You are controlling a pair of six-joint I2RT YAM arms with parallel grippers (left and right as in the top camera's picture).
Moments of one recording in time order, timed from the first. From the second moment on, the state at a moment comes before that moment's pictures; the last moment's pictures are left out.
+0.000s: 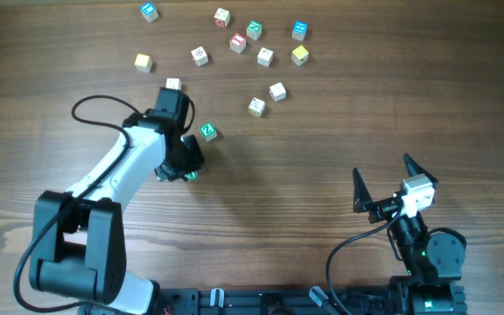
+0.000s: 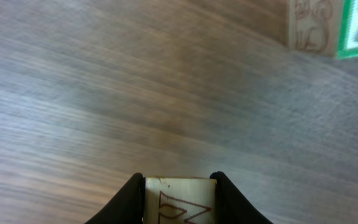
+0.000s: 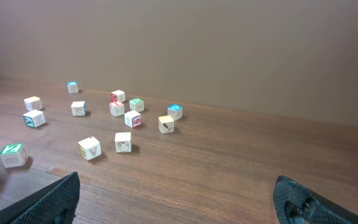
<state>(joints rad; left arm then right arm) -0.21 1.69 1.01 -0.79 0.06 -0.58 0.02 0.04 0.01 0.02 -0.25 -0.05</state>
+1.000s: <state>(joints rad) -0.31 1.69 0.94 -0.63 0.03 -0.57 0.02 0.04 0.01 0.02 -0.25 -0.05</state>
